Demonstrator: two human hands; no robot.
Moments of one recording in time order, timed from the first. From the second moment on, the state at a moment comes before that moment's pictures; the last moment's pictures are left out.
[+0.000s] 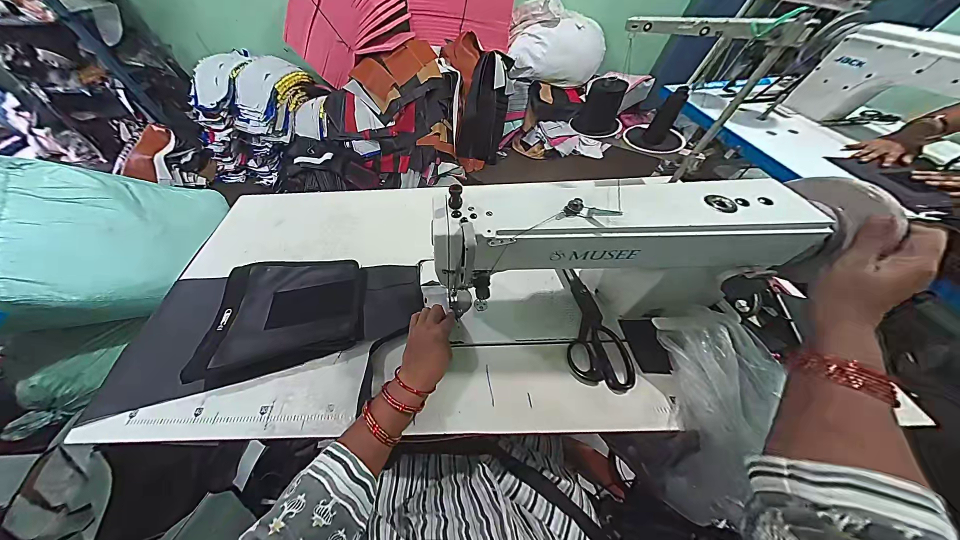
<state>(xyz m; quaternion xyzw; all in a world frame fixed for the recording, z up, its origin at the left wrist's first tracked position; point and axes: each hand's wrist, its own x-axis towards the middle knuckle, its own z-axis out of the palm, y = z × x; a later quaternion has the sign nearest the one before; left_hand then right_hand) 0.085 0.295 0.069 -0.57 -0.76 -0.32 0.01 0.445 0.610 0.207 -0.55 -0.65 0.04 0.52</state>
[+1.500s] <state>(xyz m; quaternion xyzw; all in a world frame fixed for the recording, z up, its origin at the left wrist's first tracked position) 0.084 0.293 0.071 -0.58 -0.75 -0.32 -0.04 0.443 0.612 0.183 -0.48 -0.60 0.13 0.63</state>
